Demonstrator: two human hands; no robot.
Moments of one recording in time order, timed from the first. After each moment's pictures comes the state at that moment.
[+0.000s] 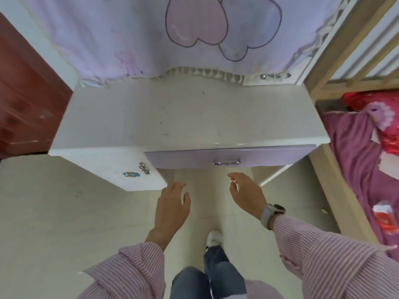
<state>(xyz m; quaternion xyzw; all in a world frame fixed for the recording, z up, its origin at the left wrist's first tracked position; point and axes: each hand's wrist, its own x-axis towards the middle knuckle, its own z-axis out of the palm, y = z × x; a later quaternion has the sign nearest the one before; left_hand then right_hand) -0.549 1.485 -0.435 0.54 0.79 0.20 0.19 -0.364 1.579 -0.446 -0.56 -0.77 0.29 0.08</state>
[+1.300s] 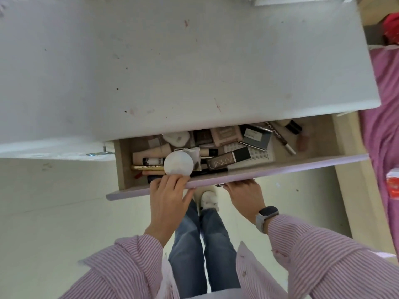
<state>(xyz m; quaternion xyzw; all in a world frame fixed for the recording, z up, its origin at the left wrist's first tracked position) -0.565 1.542 -0.548 0.70 0.70 0.12 0.07 -0.365 1.597 -0.576 -0.48 -0.87 0.08 -0.03</state>
